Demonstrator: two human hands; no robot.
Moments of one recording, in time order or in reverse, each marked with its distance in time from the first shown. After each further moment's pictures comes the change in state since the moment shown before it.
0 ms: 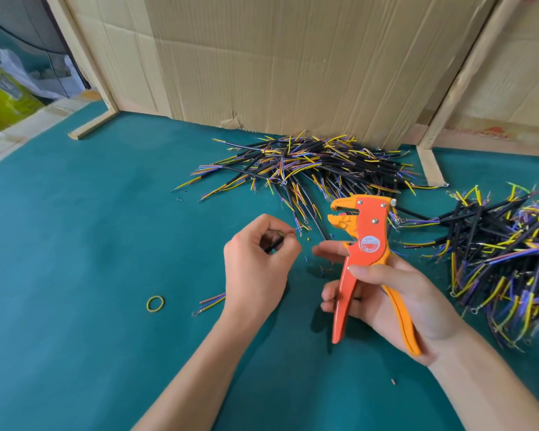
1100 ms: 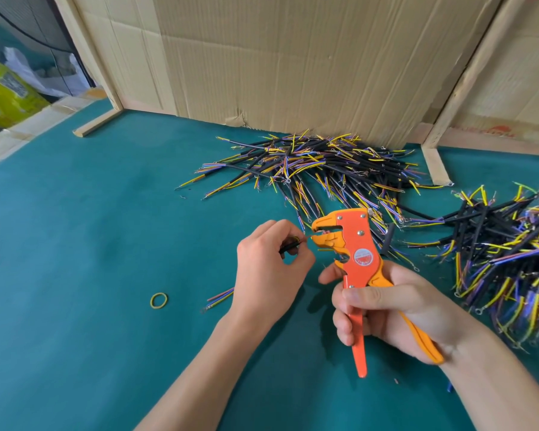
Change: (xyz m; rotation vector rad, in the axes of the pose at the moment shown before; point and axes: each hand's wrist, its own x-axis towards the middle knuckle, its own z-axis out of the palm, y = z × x) left_hand -0.003 -0.005 0.004 0.239 -0.044 0.224; right_hand -0.004 -0.007 -0.002 -0.101 -0.140 0.192
